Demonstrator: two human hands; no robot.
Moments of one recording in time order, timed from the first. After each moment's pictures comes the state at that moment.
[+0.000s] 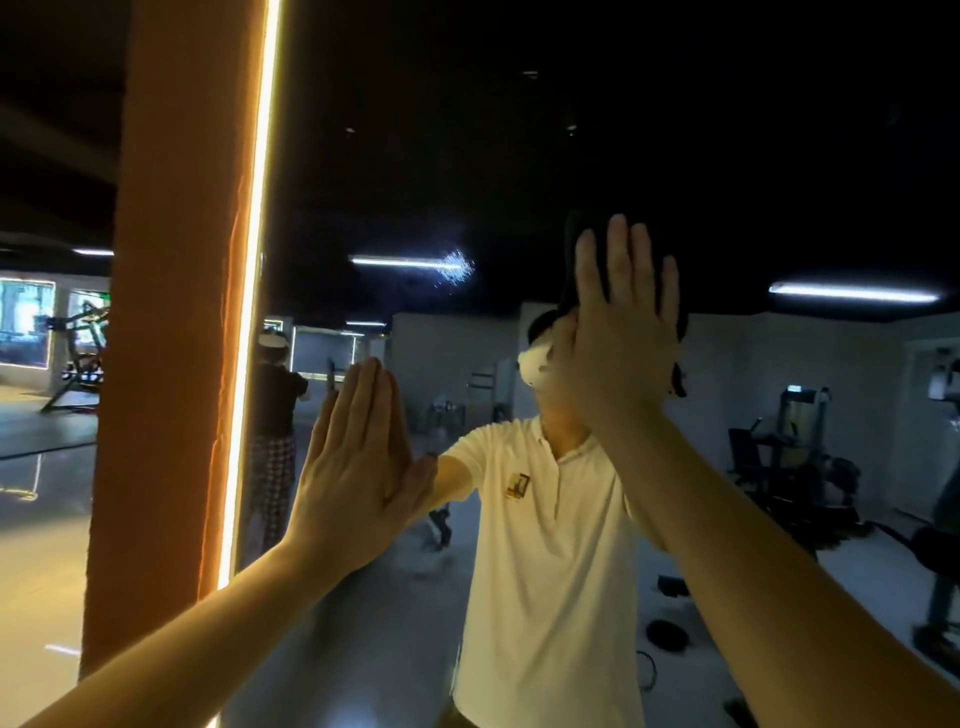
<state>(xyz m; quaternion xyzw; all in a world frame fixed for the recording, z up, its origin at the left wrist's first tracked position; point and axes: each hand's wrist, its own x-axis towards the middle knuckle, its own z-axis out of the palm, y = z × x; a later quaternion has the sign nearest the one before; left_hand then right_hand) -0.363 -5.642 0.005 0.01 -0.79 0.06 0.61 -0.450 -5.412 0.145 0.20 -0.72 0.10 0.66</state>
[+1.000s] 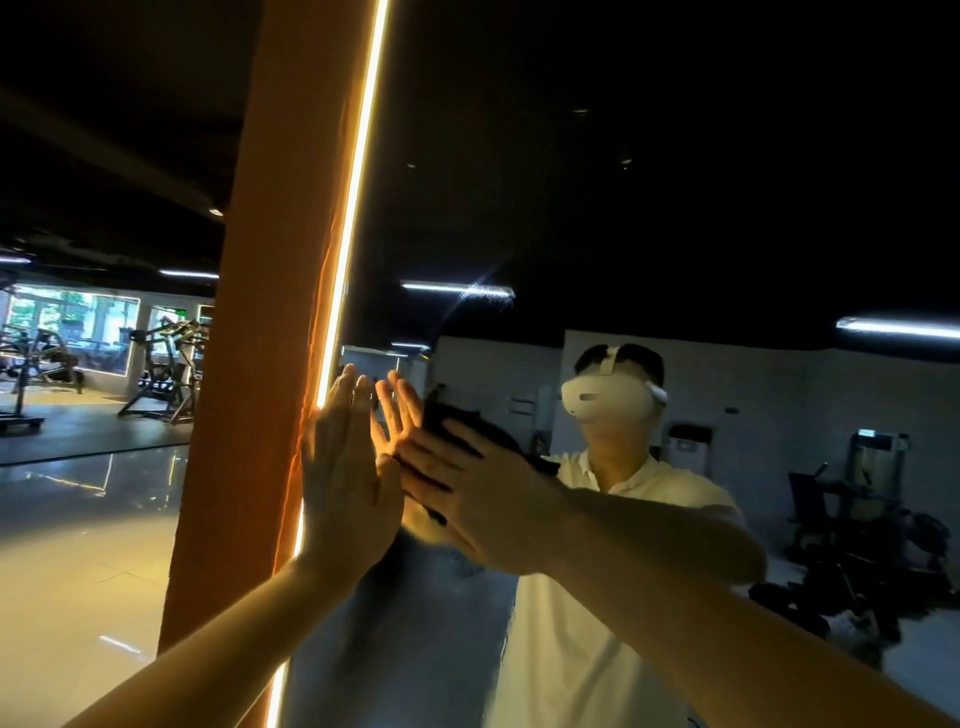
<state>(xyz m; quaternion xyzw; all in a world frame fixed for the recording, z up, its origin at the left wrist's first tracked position) -0.334 -5.687 0.008 0.03 -0.72 -0.08 0.69 -0.423 -5.518 0.062 0.57 -0.55 -0.23 0.56</state>
